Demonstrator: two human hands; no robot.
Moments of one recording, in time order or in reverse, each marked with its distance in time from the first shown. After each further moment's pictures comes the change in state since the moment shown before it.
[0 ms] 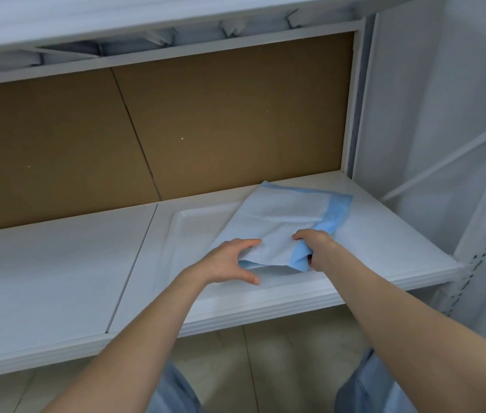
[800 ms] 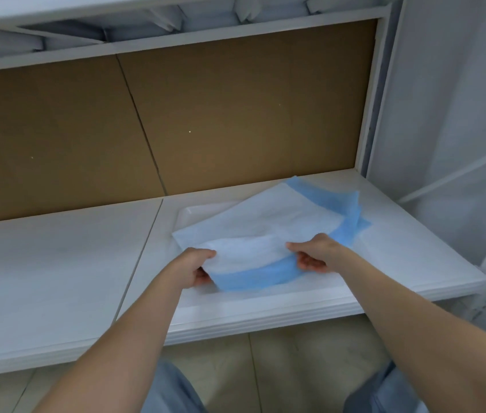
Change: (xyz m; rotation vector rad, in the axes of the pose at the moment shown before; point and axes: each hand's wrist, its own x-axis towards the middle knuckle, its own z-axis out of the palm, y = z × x) left_hand 0.002 -0.050 -0.020 -1.097 0.297 -0.716; right_hand 0.026 -0.002 0.004 -0.680 -0.121 -0.101
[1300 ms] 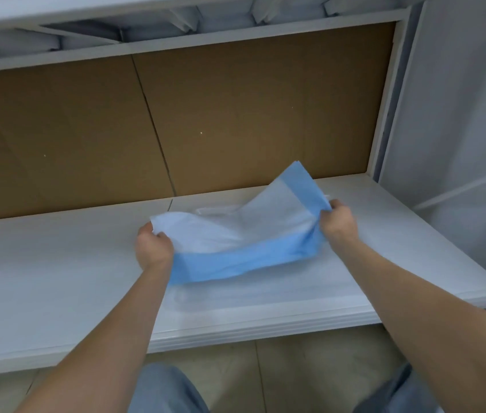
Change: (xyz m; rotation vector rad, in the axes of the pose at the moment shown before) left_hand 0.017 0.020 -0.064 0.232 0.816 0.498; right_hand 0.020 -0.038 -0.004 -0.029 0.588 -0.318
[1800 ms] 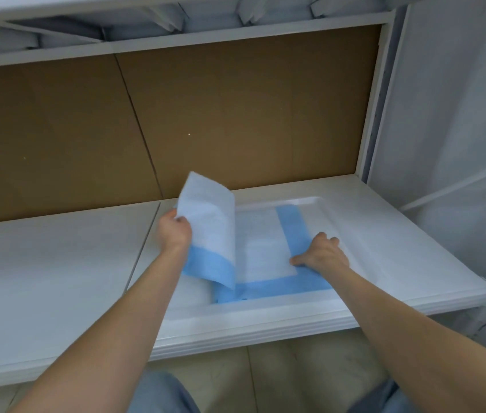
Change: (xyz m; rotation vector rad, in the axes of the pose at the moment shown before) left_hand -0.009 0.044 0.046 -0.204 -0.183 0.039; right_hand -0.023 0.024 0.006 -0.507 -0.344 0.177
